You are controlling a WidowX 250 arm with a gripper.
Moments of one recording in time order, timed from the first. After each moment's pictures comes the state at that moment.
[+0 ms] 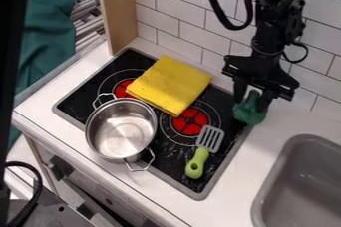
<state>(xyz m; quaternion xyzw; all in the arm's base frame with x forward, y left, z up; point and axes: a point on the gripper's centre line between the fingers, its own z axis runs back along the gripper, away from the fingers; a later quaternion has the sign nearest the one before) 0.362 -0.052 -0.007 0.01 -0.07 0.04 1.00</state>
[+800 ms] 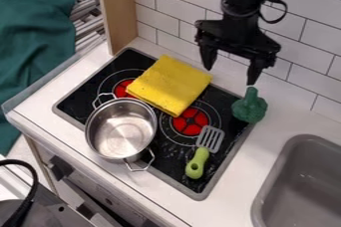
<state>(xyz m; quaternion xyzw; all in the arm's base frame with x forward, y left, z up) 0.331 -0.022 0.060 0.01 -0.13 0.07 0.99</state>
